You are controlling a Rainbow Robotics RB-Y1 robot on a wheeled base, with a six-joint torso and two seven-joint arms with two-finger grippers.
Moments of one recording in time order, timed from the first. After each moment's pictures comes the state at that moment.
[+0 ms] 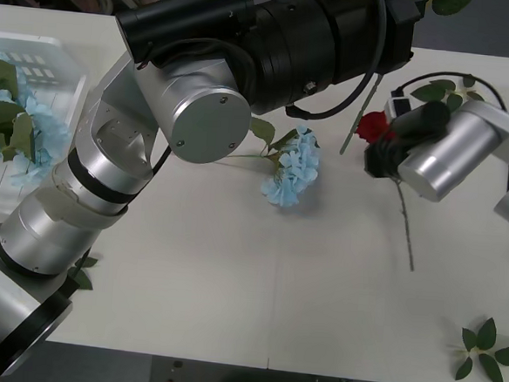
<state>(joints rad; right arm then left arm) -0.77 -0.79 0.78 -1.41 -0.55 1.00 0.90 -0.76 0.26 -0.48 -1.84 0.81 0.54 -1.39</state>
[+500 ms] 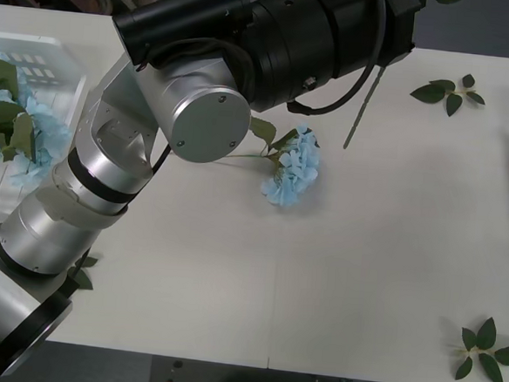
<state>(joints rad) -0.80 -1.20 0.69 -1.25 -0.70 0.97 1.26 -0.76 0.26 -0.48 -1.83 0.81 0.49 -1.39</state>
